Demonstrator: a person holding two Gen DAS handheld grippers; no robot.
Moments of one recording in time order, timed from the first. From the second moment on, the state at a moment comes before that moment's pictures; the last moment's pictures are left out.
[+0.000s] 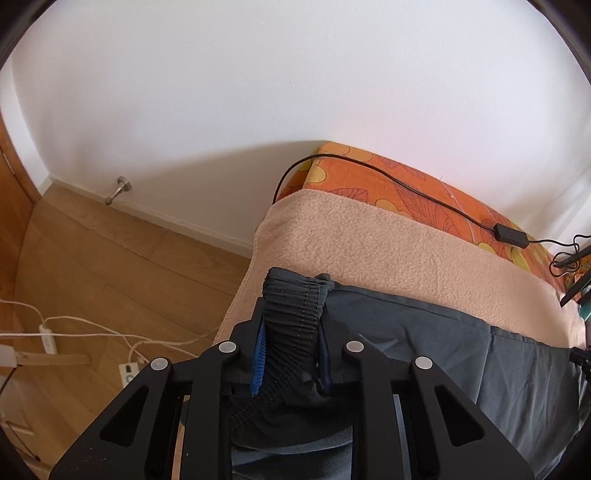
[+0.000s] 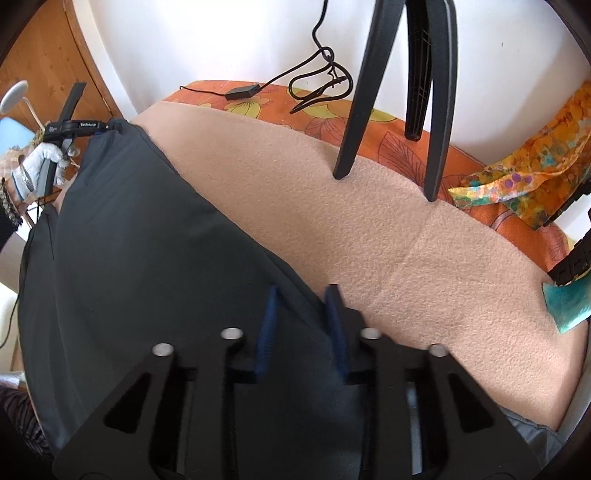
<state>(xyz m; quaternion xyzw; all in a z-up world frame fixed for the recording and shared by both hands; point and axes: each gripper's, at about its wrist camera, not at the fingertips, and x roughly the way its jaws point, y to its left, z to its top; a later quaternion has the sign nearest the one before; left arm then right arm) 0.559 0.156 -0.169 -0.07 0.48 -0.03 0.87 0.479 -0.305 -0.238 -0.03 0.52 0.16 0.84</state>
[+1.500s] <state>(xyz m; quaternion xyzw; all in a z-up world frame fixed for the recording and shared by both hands) 0.213 0.232 -0.155 -0.14 0.38 -0.09 0.91 0.171 -0.204 -0.142 -0.08 0.50 0.17 0.84</state>
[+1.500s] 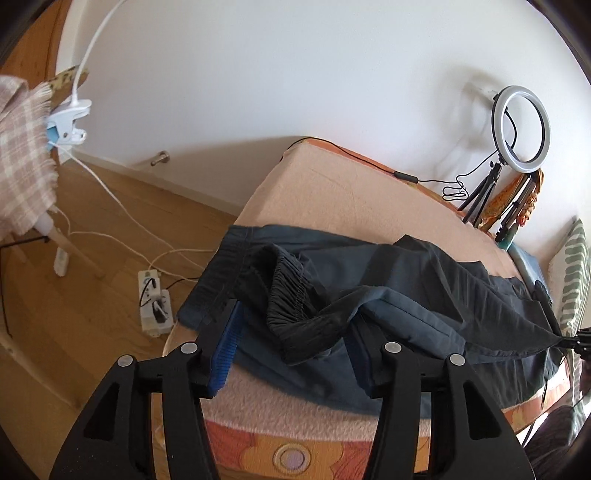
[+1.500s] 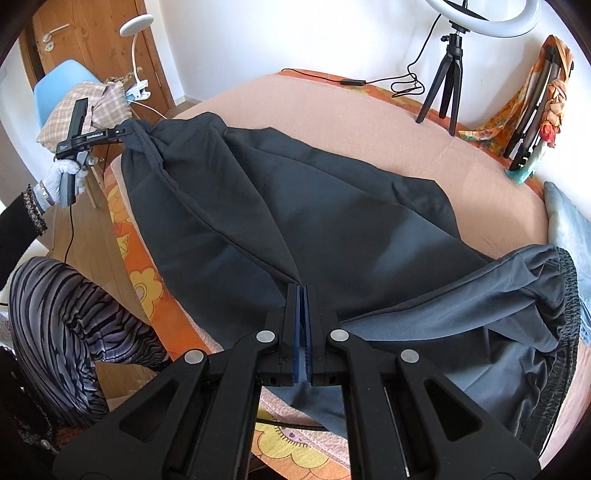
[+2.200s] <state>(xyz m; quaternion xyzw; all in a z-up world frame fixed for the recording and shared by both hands) 0.192 0.262 -0.193 -0.42 0.41 -0.07 0.81 0.144 -0.195 -0.150 -0.08 0.50 0.16 0.85</state>
